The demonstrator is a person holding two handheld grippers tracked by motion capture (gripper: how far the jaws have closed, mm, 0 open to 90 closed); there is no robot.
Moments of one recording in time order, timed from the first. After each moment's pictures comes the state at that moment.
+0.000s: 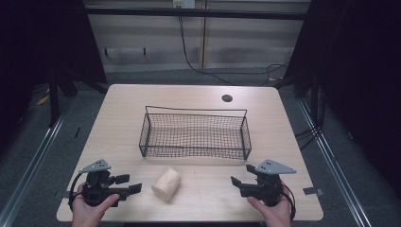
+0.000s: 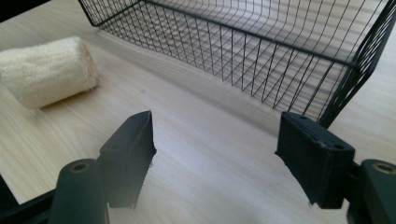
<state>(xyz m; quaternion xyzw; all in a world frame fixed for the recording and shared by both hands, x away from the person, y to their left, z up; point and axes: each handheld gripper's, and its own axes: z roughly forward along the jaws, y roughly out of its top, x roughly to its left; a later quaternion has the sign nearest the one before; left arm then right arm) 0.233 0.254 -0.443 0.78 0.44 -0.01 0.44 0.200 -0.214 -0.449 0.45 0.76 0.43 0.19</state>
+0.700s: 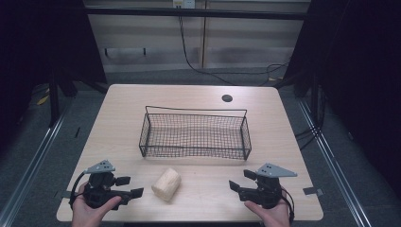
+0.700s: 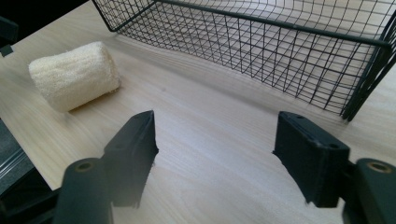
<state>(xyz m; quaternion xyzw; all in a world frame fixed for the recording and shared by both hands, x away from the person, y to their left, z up) 0.229 0.245 -0.431 0.81 0.42 -0.01 0.41 0.192 -0.210 -0.452 0.47 0.75 0.45 0.14</state>
